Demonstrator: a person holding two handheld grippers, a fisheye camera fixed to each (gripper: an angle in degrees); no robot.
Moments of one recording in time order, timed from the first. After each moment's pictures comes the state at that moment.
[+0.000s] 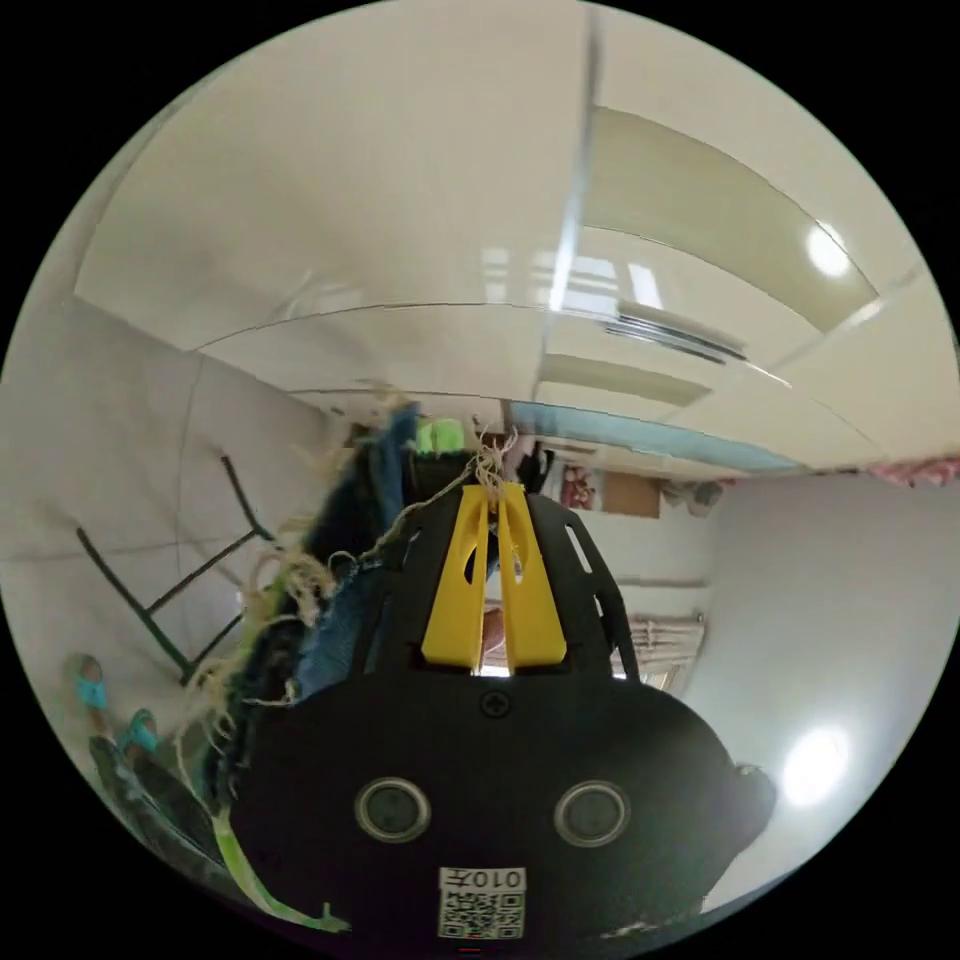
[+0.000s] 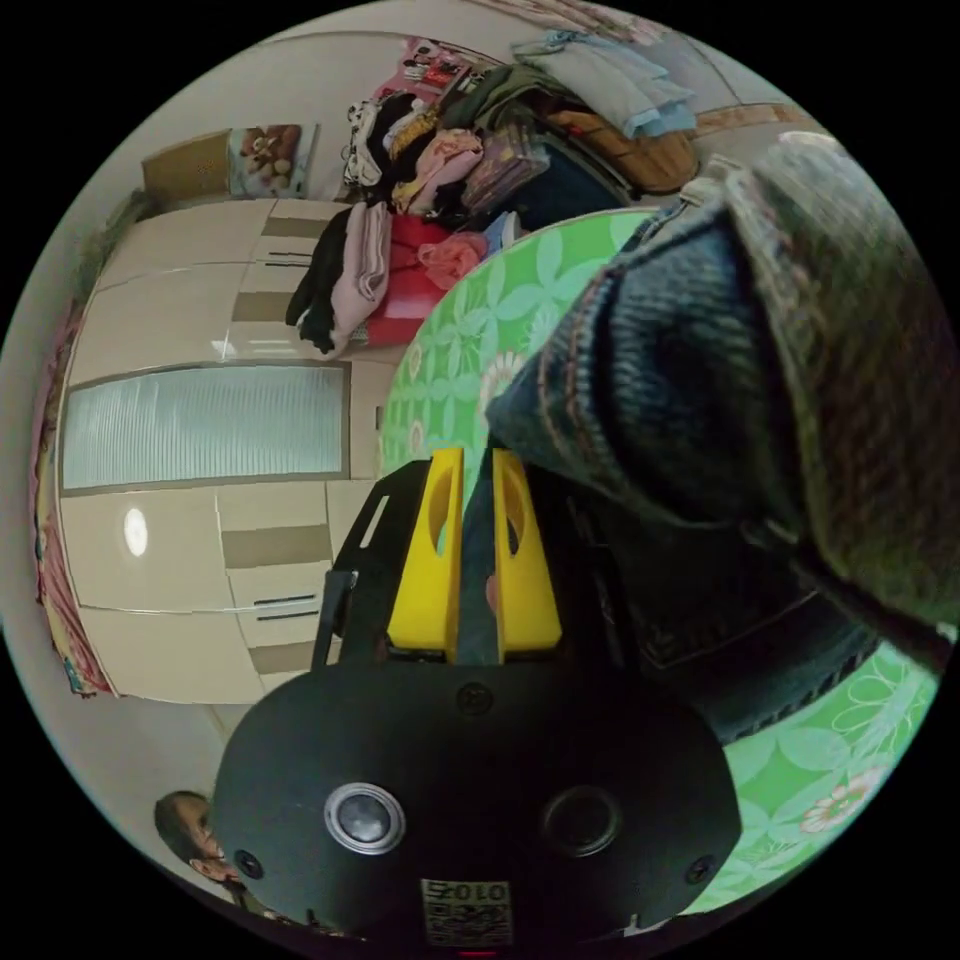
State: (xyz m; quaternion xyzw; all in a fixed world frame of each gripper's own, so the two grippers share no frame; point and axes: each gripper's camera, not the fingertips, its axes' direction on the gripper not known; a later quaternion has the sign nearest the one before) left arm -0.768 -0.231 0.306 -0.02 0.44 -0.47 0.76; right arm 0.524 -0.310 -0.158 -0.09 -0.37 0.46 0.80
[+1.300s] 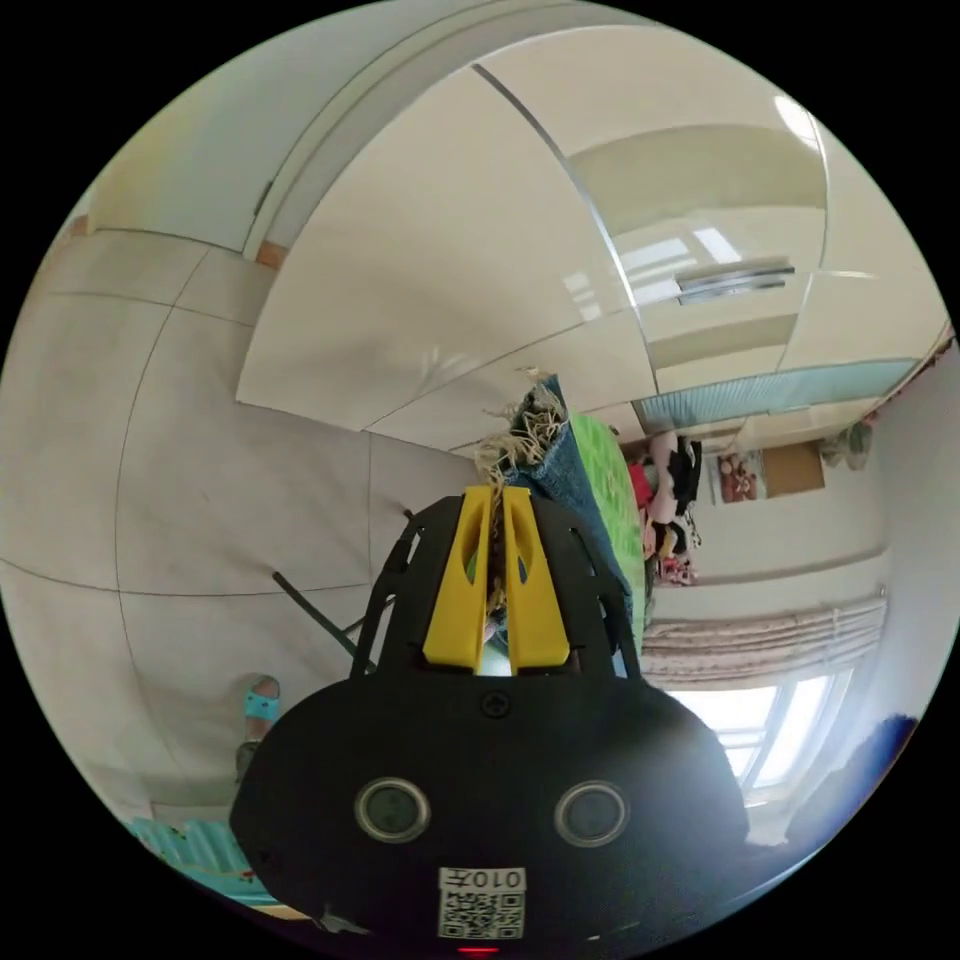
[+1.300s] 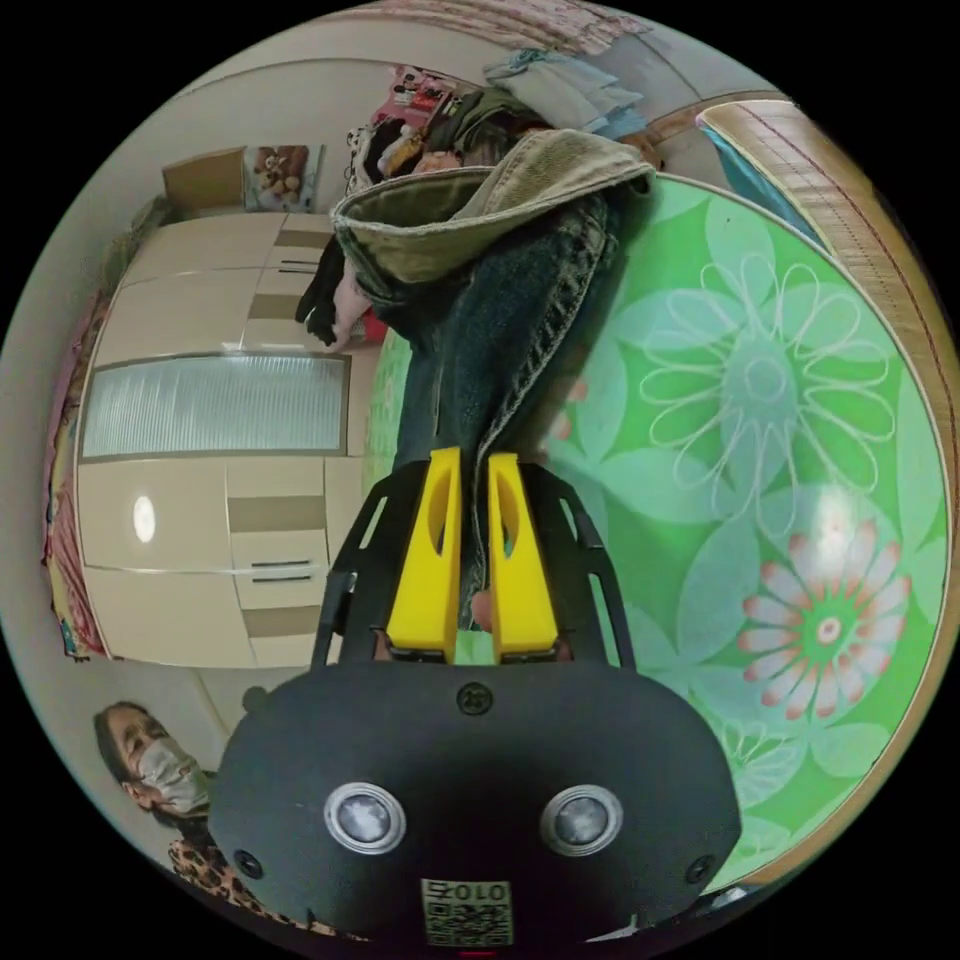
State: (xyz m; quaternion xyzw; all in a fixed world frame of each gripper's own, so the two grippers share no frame) left arm -0.736 -0.206 0.233 0.01 0.19 -0.38 0.91; right arm 0.445 -0.178 -0.260 -0.08 -0.37 0.44 0.81
